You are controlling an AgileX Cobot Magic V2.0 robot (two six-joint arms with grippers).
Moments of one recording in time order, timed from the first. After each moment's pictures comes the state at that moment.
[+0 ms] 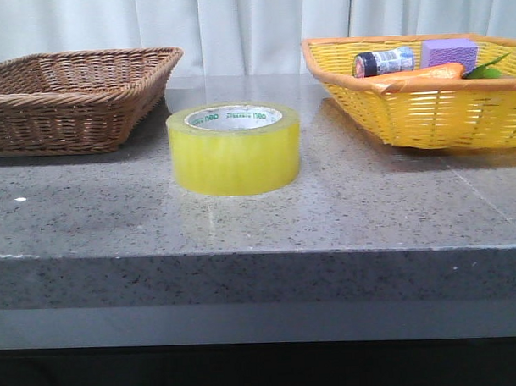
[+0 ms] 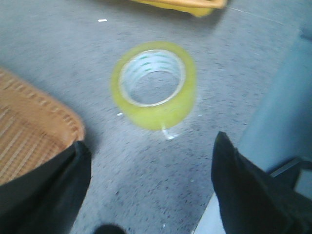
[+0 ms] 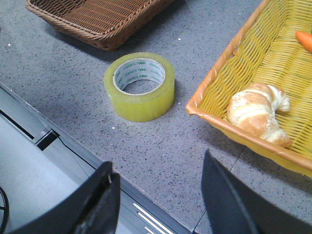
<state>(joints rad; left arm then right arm) -0.43 1.16 -1.21 -0.42 1.00 0.87 0.24 0.67 -0.84 0.48 0.80 -0.43</state>
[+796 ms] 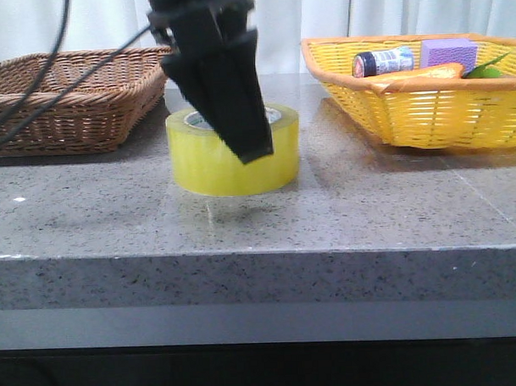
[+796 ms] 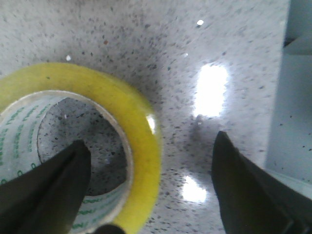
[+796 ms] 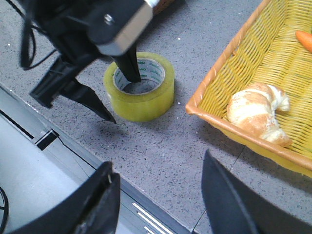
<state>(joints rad) -0.72 1.84 -1.66 -0.14 1.19 0.81 0.24 0.67 -0.84 0.48 0.80 -0.43</state>
